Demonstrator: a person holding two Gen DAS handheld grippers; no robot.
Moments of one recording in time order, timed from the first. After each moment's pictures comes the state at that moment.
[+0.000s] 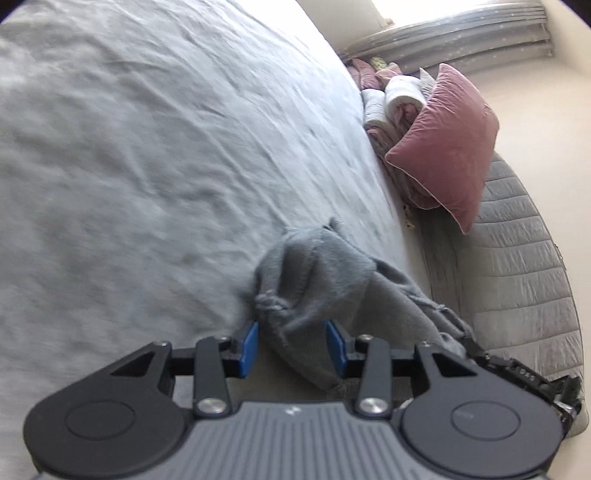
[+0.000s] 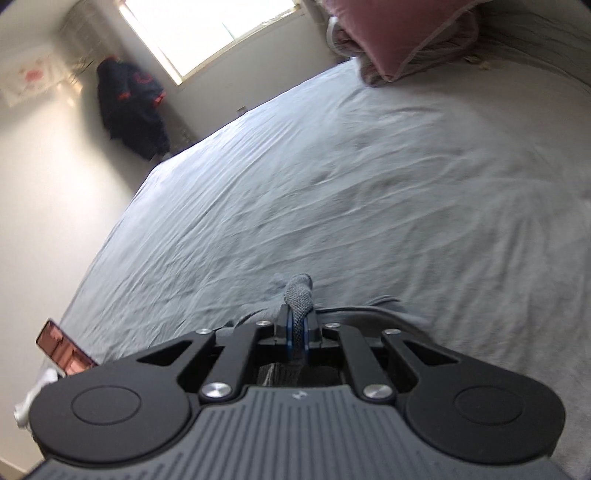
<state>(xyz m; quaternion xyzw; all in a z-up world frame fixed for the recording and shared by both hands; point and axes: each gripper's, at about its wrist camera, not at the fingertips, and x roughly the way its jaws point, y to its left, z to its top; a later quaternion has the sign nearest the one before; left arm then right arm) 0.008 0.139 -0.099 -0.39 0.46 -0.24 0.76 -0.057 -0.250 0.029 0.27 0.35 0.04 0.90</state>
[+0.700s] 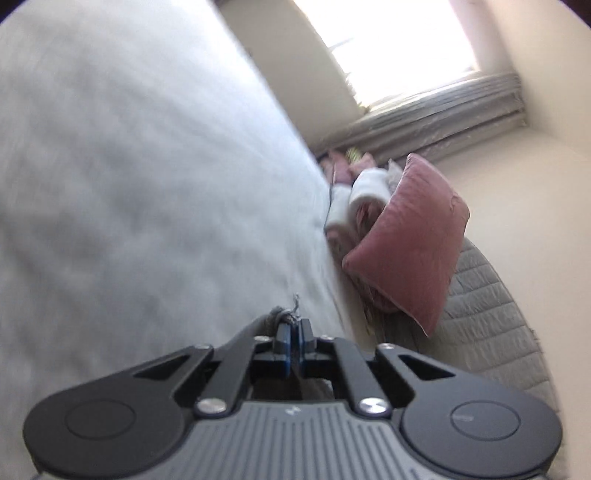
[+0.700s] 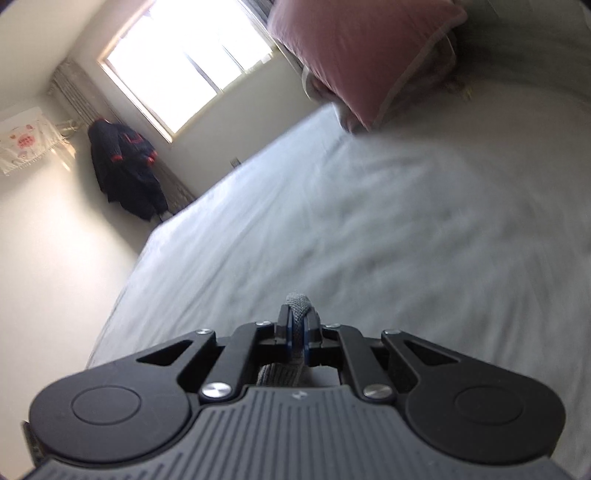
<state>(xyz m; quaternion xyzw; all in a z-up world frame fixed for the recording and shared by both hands) 0.077 0.109 0.017 -0.42 0.31 -0.18 0.83 -0.001 -0.311 0.071 0.31 0.26 0.03 0.91</state>
